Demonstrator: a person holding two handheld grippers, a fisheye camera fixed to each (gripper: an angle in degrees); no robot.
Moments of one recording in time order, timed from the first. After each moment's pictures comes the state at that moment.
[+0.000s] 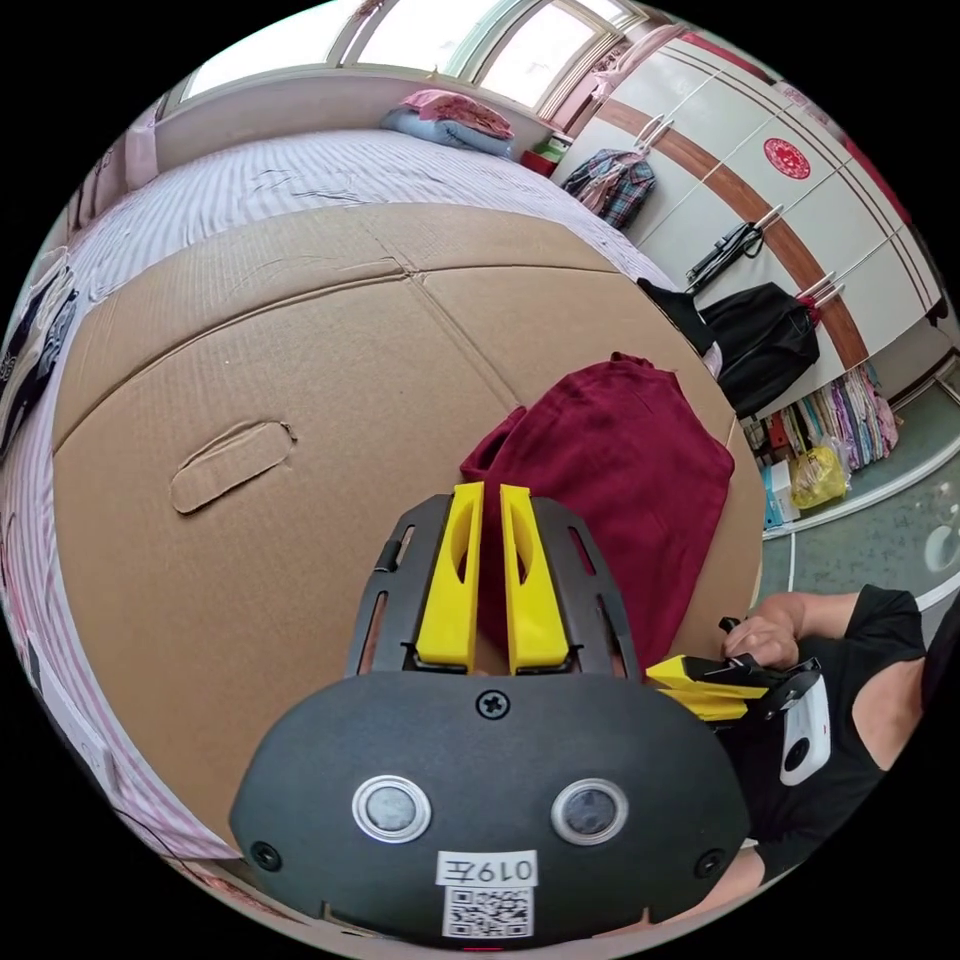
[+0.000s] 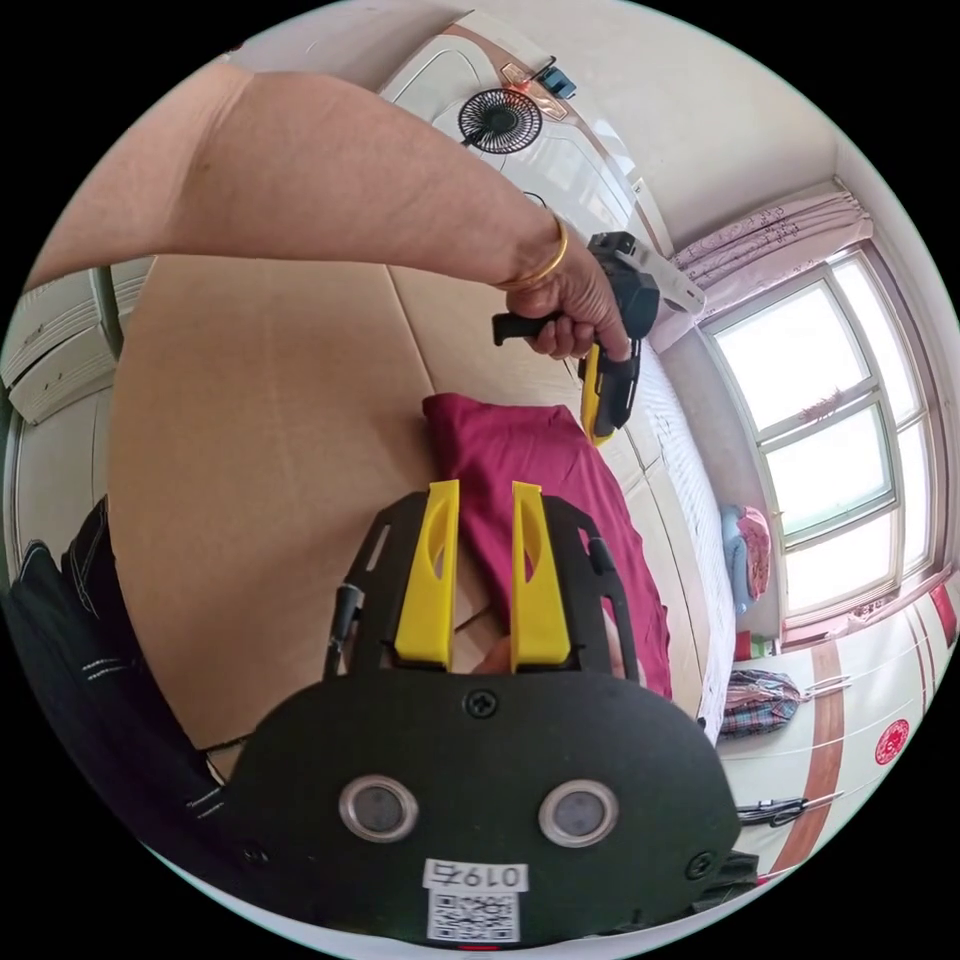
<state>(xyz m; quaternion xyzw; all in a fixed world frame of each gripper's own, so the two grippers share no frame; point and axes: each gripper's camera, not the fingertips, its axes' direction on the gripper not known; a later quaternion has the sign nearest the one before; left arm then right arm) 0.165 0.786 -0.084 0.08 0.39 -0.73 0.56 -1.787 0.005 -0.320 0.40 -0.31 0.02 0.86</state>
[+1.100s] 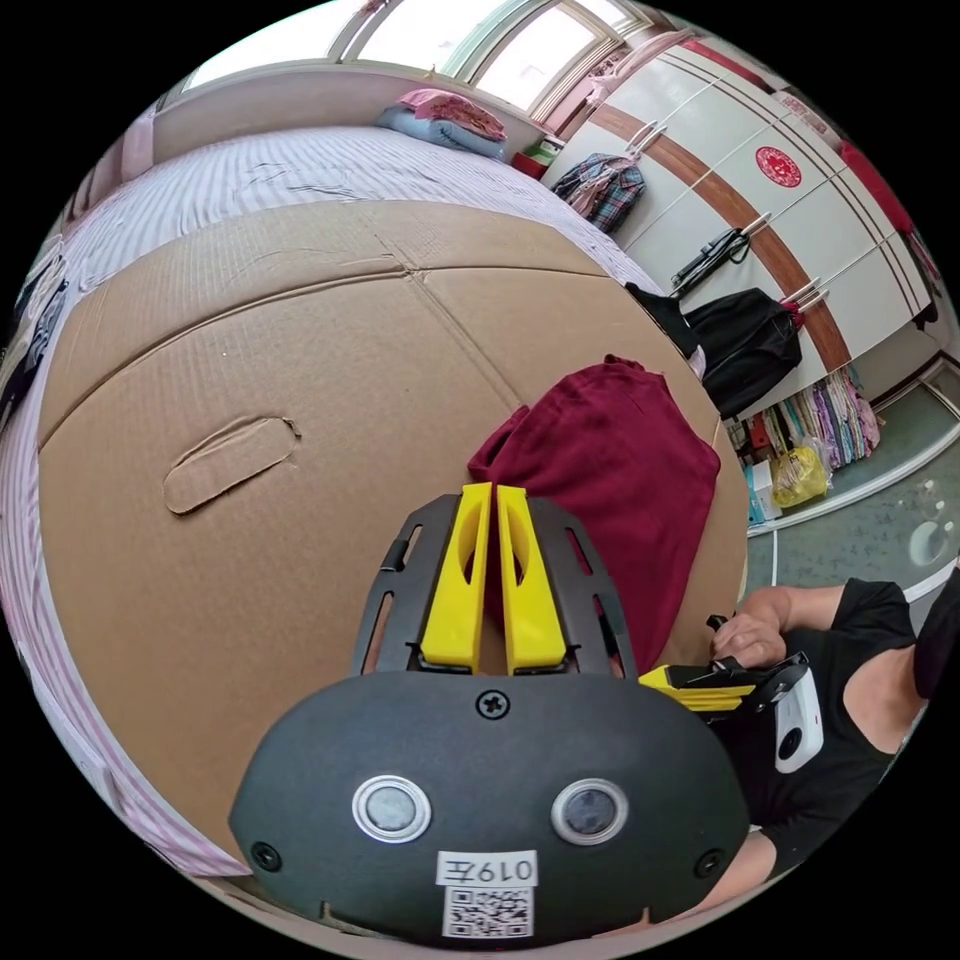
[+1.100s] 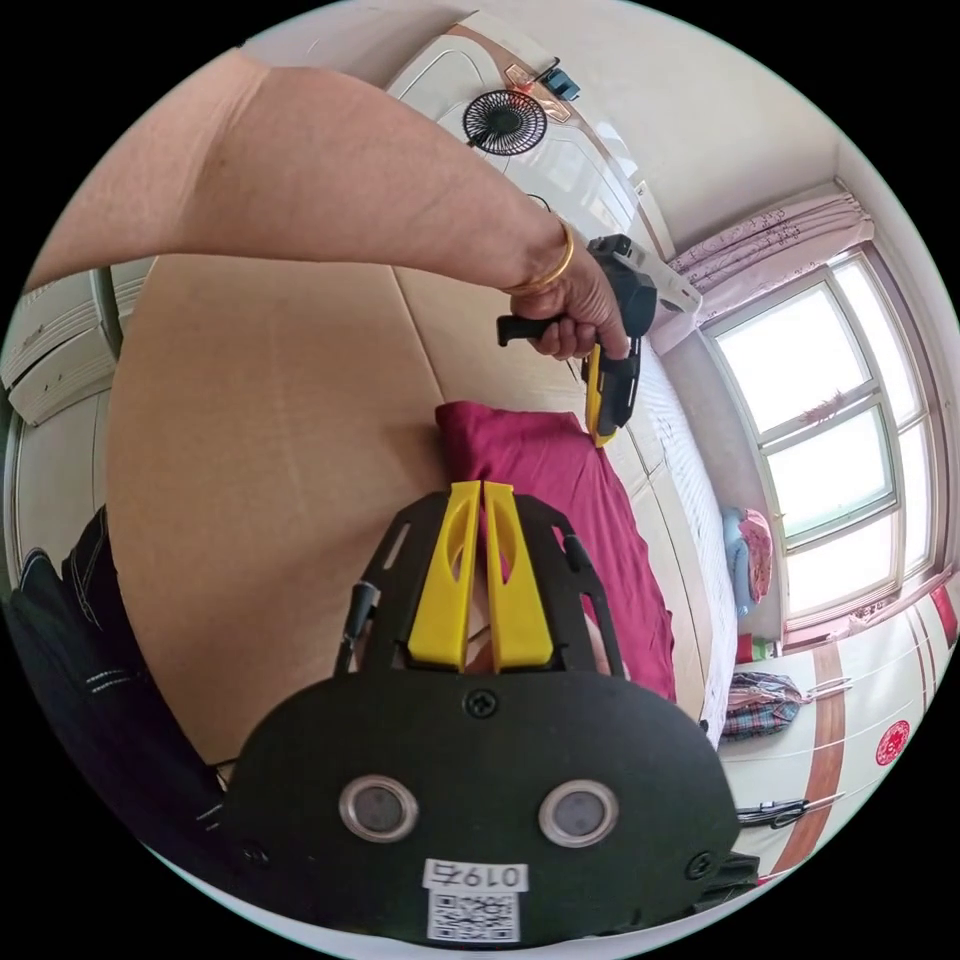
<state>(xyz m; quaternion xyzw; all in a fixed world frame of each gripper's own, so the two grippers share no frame) 0.169 0.746 -0.140 0.10 0.40 -0.72 0.56 -1.657 0.021 -0.380 0.41 -0.31 0.02 0.86</state>
